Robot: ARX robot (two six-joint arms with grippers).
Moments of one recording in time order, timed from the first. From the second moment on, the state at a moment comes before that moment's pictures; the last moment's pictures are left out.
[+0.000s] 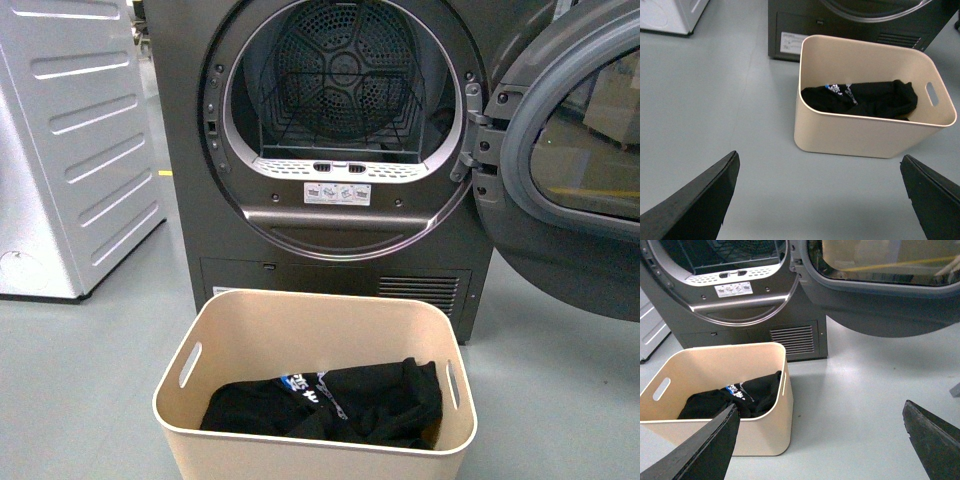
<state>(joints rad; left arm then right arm) -0.02 0.41 0.19 -0.19 0.06 -0.07 -0.05 0.27 0.12 -0.06 -0.05 0.11</state>
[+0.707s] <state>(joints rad) 0.01 1.69 0.92 0.08 0.08 0.04 0.00 1.57 0.71 0.37 -0.12 0.02</state>
